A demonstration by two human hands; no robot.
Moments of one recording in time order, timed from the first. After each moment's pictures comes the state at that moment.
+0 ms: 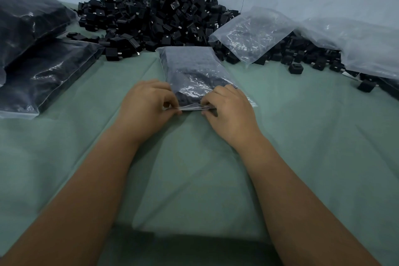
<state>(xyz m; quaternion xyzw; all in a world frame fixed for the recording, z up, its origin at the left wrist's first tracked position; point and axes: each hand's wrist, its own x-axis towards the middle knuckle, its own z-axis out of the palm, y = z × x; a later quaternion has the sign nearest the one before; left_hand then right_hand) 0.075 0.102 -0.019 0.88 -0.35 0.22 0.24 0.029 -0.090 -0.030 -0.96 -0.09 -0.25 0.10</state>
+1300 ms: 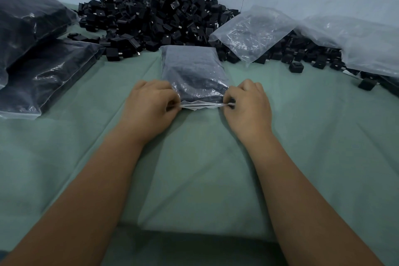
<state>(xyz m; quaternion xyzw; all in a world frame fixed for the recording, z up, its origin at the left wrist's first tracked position) 0.079 0.099 -0.029 0.88 -0.33 0.26 0.20 0.030 -0.111 -0.034 -0.94 0.07 -0.29 0.13</state>
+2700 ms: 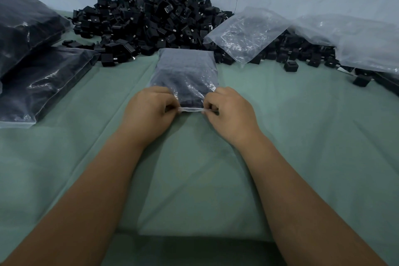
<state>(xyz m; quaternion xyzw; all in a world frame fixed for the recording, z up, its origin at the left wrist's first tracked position) 0.078 0.091 -0.028 0.87 -0.34 0.23 0.26 0.027 -0.097 -0.031 -0.95 -0.07 -0.26 0.15</state>
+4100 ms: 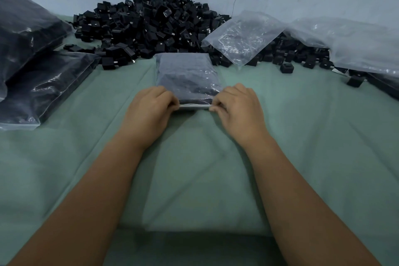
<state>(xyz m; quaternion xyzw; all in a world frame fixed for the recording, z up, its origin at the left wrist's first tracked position) 0.078 0.094 -0.028 0.85 -0.40 0.27 0.21 0.020 -0.114 -0.027 -0.94 -0.06 -0.31 0.11</state>
